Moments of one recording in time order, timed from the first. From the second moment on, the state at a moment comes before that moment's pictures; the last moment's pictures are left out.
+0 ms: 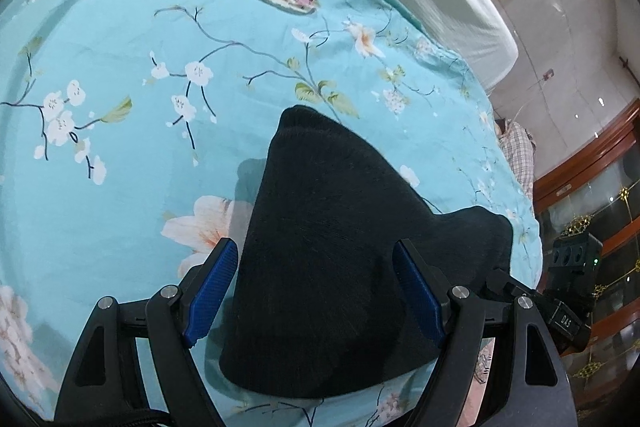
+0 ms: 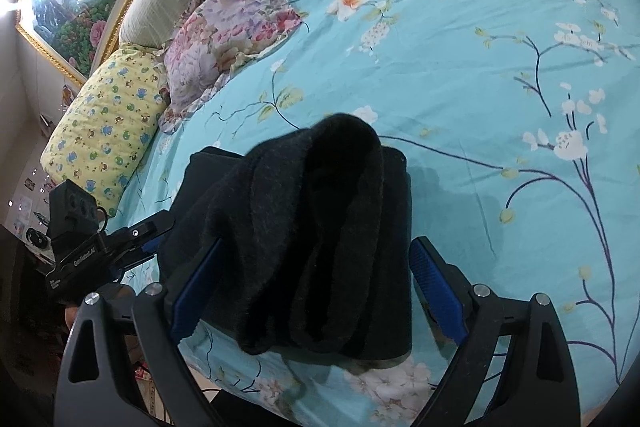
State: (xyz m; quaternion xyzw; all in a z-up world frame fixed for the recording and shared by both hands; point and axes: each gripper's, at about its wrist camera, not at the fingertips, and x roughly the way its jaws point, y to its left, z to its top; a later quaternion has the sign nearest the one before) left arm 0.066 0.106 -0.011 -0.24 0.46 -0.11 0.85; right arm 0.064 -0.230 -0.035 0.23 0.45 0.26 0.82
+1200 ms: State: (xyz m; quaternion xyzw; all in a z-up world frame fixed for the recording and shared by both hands) left arm 0.074 0.094 -0.007 -0.26 0.45 -0.13 0.84; right arm 0.068 -0.217 -0.040 0.22 0.46 0.31 0.80
